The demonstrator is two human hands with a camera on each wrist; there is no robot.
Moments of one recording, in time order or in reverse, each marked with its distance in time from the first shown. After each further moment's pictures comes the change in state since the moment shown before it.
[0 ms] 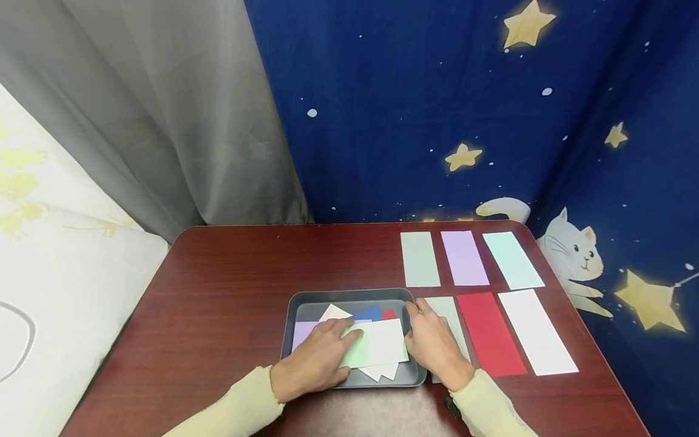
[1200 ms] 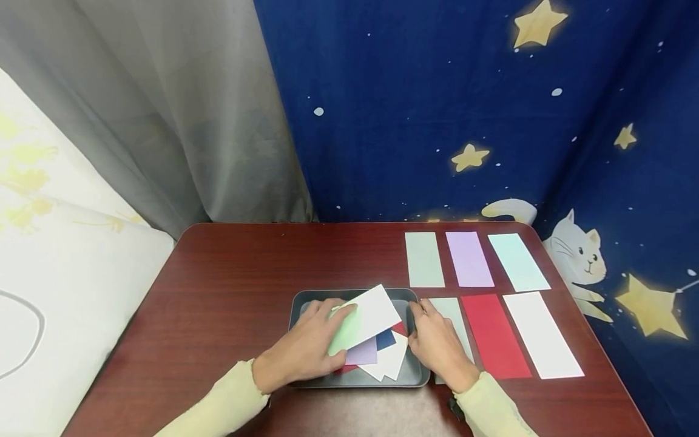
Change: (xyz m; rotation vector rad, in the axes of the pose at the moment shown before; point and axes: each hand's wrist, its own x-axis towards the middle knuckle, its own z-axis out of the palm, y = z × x) left_hand -0.008 -0.030 -0.016 -0.230 0.136 -0.053; right_hand 0.001 0.002 0.004 0.010 0.005 0.001
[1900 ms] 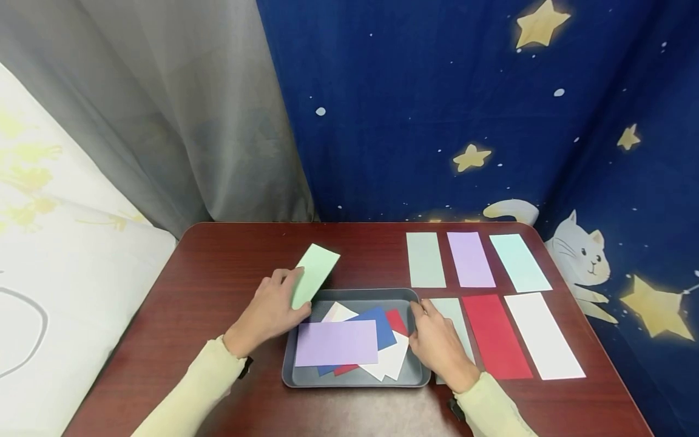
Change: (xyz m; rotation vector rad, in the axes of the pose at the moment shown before) left_hand 0.000 -0.071 -0.024 -0.118 0.096 -0.392; right_hand 0.000 -0.001 0.000 0.004 0.016 -0.011
